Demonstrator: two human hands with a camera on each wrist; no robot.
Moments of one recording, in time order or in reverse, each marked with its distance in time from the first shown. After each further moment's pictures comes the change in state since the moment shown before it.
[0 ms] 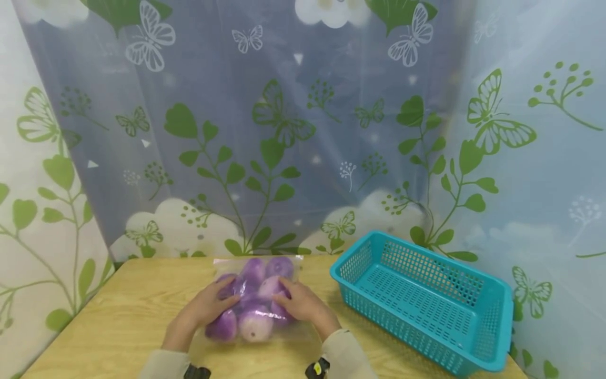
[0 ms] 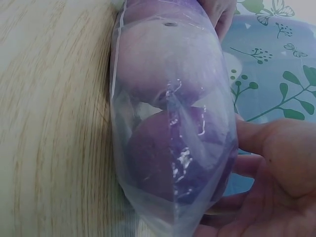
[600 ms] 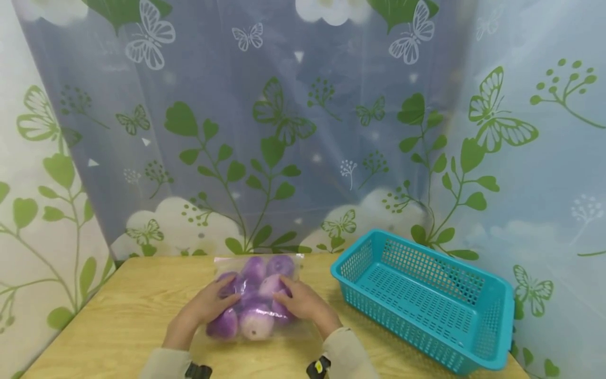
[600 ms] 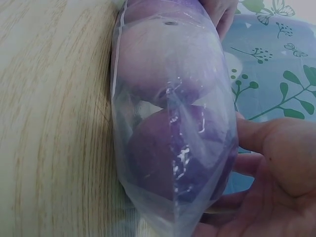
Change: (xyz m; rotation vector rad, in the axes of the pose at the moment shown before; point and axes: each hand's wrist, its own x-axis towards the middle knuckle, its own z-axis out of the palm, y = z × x) left_hand -0.001 0.003 -0.001 0.034 -0.001 0.008; right_hand 0.001 0.003 0.001 0.006 -0.007 0.003
